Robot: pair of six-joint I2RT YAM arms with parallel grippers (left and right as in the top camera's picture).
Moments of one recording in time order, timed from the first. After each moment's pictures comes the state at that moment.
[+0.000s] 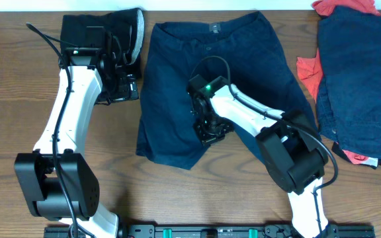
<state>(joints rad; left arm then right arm) -0.02 1.77 1.51 -1.13 -0.06 -0.20 0.65 2.15 1.54 -1.11 -0.19 0.23</state>
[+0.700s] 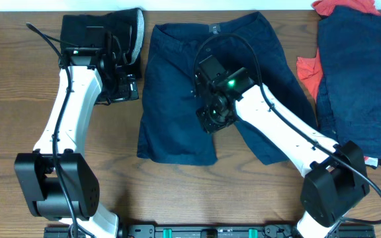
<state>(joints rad) -0.02 1.77 1.51 -1.13 -0.06 -0.20 0.64 1.85 1.55 -1.12 -0.16 0.18</state>
